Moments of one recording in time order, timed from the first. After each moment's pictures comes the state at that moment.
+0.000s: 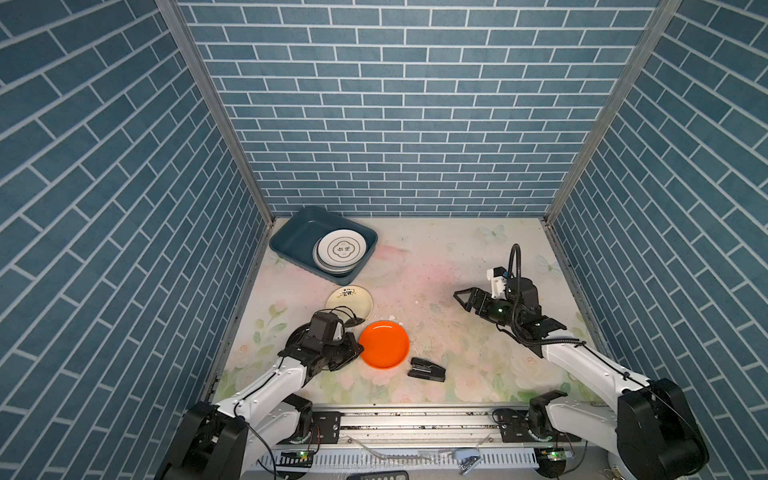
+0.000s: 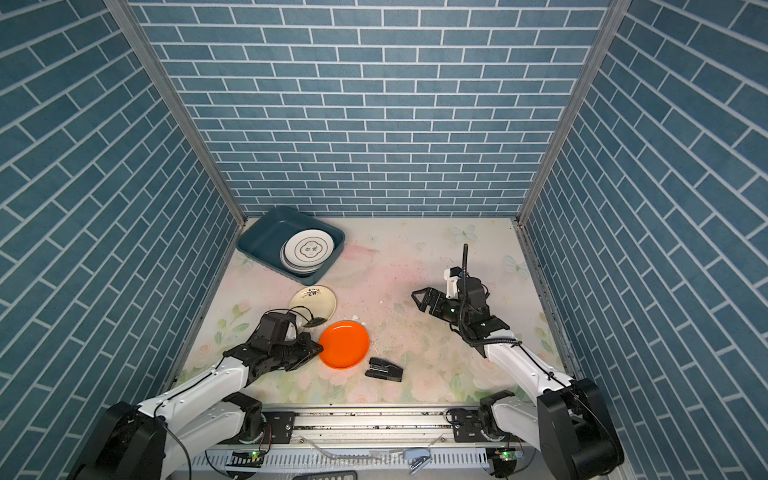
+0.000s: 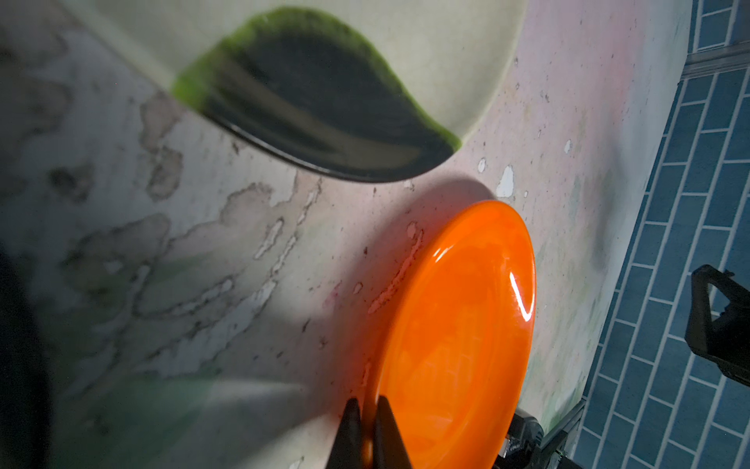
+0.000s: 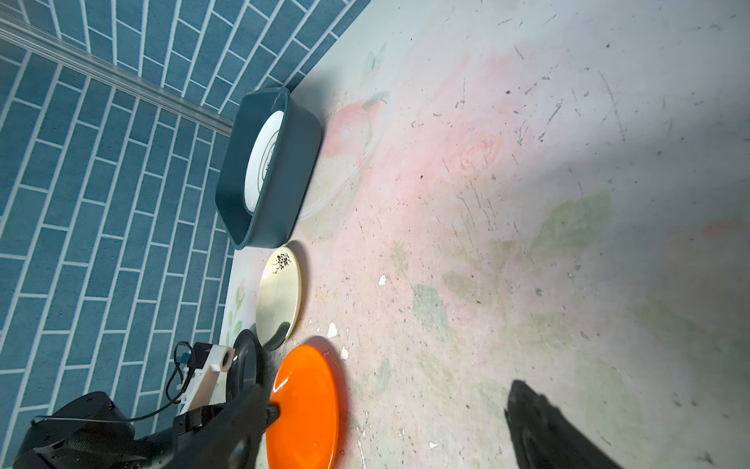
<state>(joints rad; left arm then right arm) -0.36 1.01 0.27 -0.20 0.39 -0.88 0.38 1.13 0.51 0.05 -0.42 0.73</state>
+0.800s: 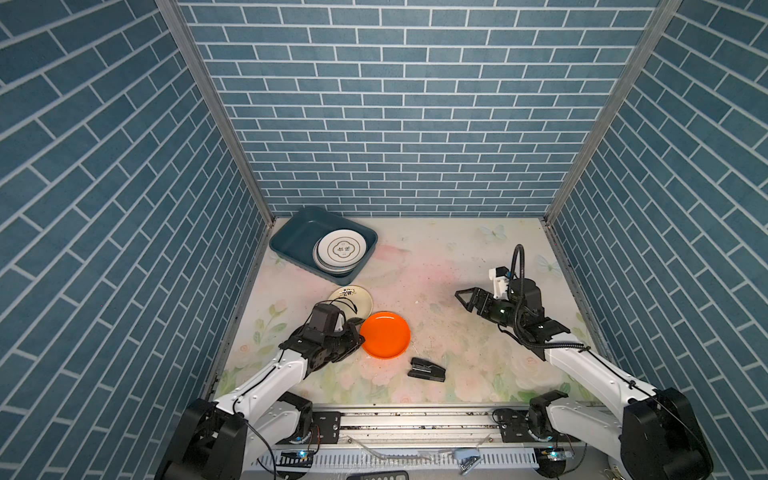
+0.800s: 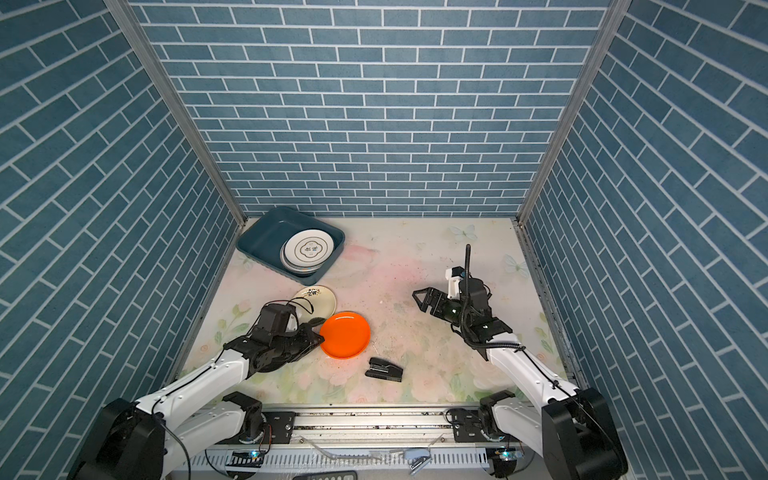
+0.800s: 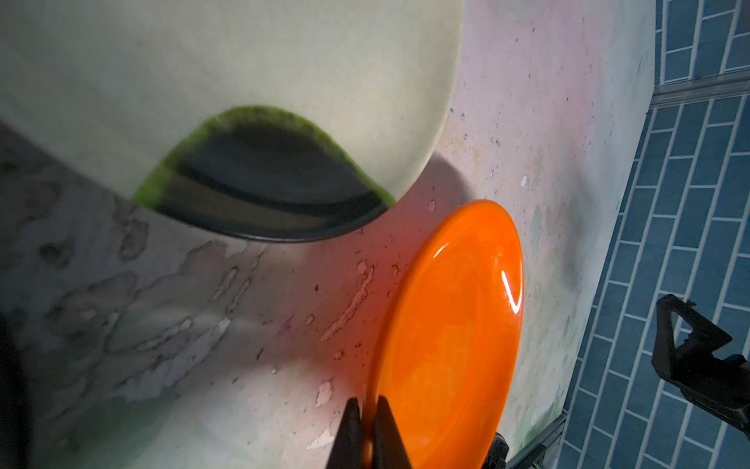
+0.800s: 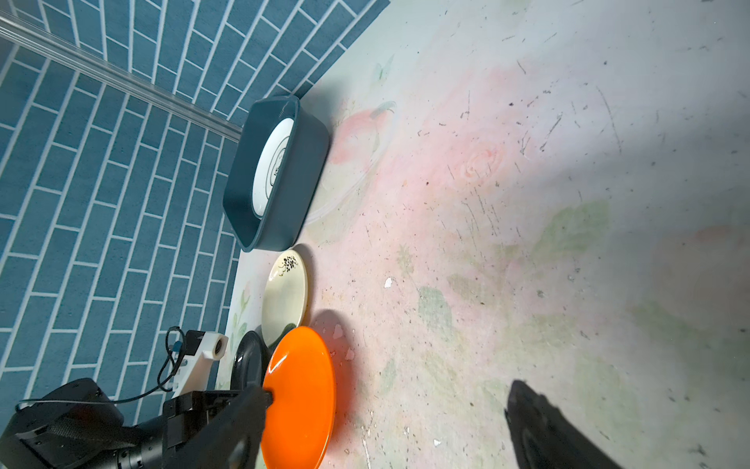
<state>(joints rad) -0.36 1.05 0.37 -0.23 0.38 -0.91 0.38 1.07 0.51 0.03 -0.41 0.73</state>
